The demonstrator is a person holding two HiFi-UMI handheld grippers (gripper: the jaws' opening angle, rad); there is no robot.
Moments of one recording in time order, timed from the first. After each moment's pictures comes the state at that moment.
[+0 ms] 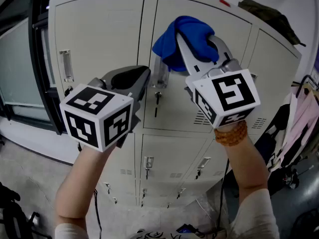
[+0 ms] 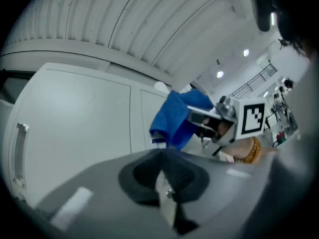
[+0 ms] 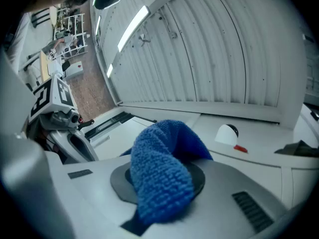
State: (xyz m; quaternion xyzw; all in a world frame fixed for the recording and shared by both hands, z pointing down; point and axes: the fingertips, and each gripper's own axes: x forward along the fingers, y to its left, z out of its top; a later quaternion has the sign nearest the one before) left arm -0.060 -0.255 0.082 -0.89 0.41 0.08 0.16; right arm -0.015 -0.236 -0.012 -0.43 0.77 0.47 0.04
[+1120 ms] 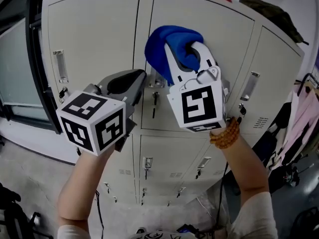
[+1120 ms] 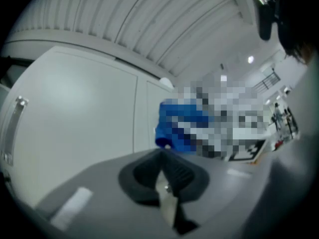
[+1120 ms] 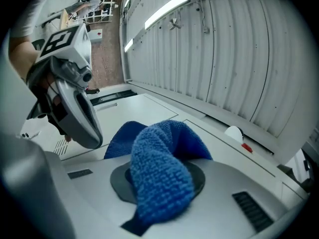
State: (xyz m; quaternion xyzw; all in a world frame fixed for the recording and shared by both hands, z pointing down) left arm -0.057 -0.269 0.105 -0.91 0.40 0.09 0.12; right arm -0.020 -0.276 0.033 -0.48 0.68 0.55 -0.08
